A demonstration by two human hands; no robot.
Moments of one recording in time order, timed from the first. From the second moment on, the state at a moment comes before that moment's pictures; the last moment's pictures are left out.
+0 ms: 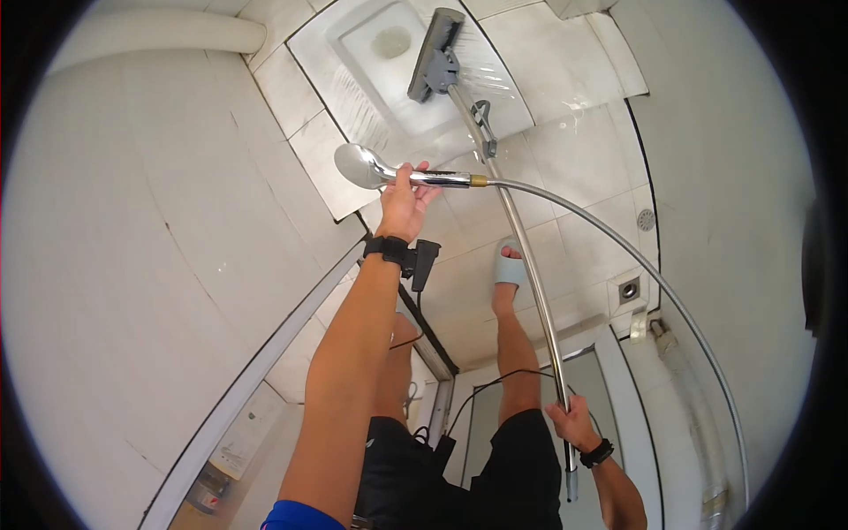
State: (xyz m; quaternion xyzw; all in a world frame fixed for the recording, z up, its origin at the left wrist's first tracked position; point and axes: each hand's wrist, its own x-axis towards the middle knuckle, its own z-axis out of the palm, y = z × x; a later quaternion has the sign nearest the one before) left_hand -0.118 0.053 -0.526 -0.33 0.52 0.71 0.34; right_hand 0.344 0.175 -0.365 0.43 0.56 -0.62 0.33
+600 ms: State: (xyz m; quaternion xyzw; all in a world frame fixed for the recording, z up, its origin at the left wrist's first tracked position) left_hand -0.080 0.009 -0.574 -0.44 0.41 0.78 0.18; right_hand 0.341 0.208 -0.349 0.45 0.55 -0.61 0.36
